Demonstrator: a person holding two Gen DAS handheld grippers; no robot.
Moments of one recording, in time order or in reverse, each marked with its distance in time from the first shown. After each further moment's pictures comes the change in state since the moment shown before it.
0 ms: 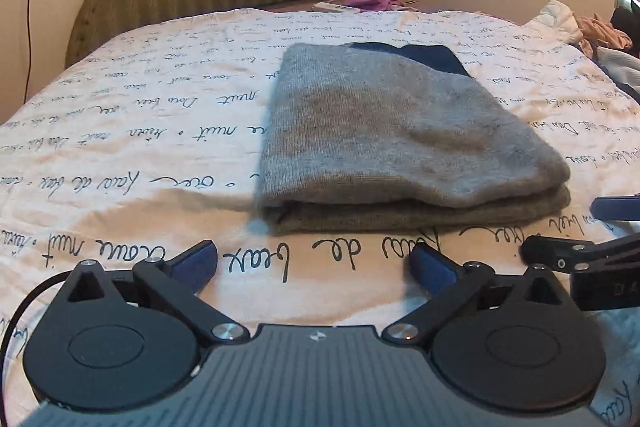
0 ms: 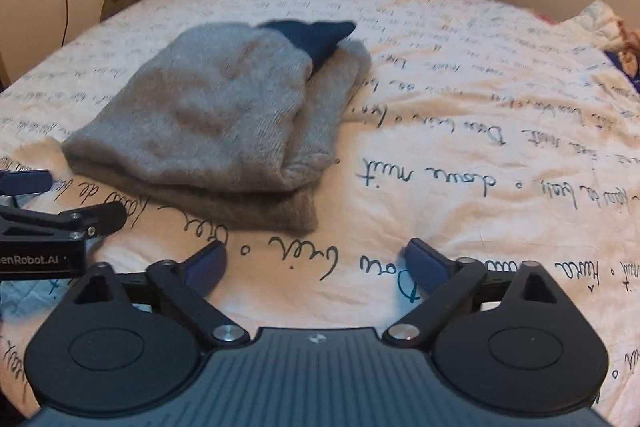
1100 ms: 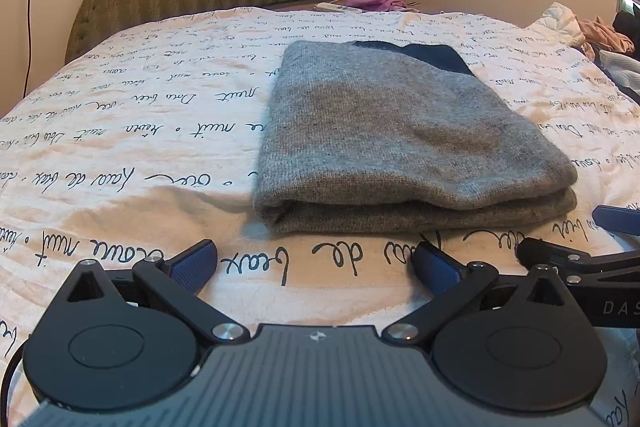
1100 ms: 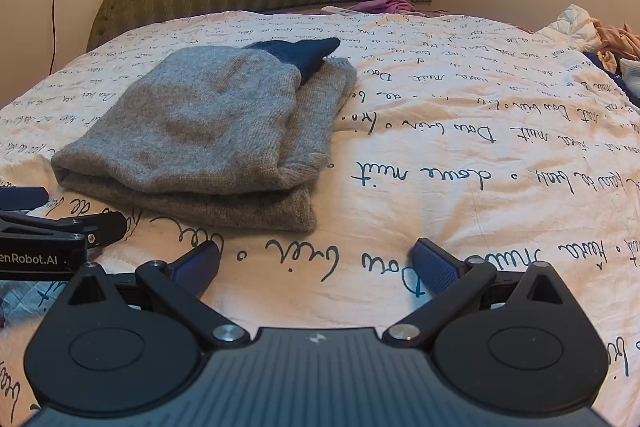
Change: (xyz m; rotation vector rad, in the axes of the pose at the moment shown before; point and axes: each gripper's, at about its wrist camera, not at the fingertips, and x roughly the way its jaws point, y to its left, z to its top) left arm 0.007 -0.001 0.000 -0.010 -0.006 0.008; right arm 0.003 0.004 -0.014 0.039 -0.085 -0.027
